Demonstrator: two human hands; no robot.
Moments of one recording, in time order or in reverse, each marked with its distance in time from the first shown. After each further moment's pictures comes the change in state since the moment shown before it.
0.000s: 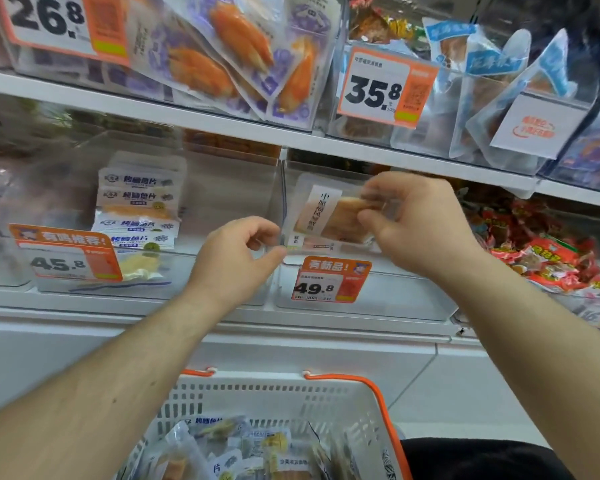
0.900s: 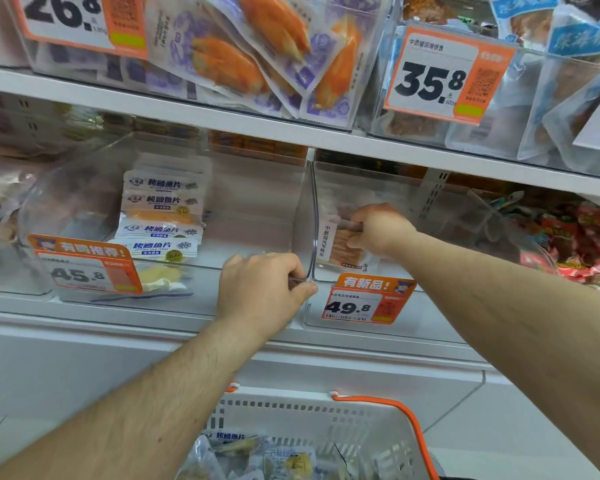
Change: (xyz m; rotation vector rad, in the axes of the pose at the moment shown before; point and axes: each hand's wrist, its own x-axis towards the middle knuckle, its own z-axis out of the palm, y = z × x) left_hand 0.005 -0.025 0.022 0.517 -0.075 -0.050; right_hand 0.105 0.077 0.141 -0.391 -0.483 0.069
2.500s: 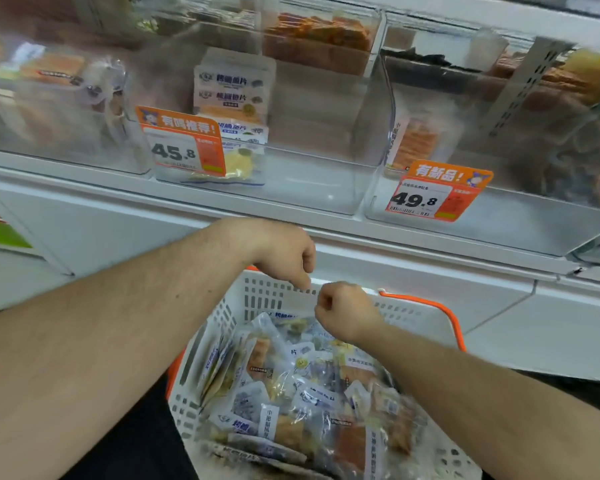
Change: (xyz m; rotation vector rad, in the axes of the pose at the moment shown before) left_hand -0.062 -0.059 -0.029 0.142 -1.041 0.066; right_hand -0.191 -0.114 0.192 0.421 -0.242 -0.132
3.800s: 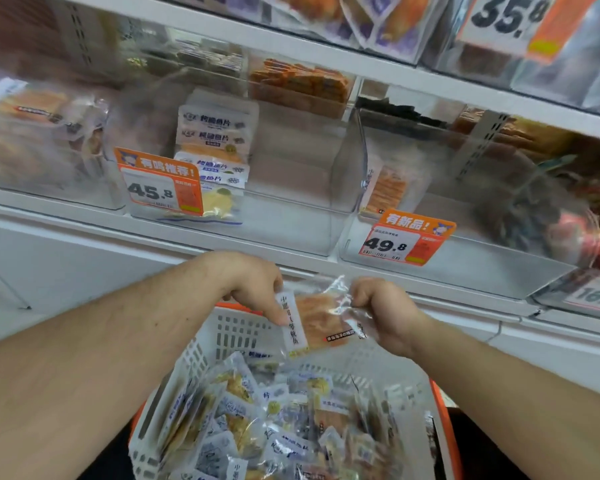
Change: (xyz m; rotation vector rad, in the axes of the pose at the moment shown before) left_hand 0.006 -0.003 -0.014 -0.135 -0.079 -0.171; right_hand -0.012 -0.007 -0.112 1.209 0.001 0.387
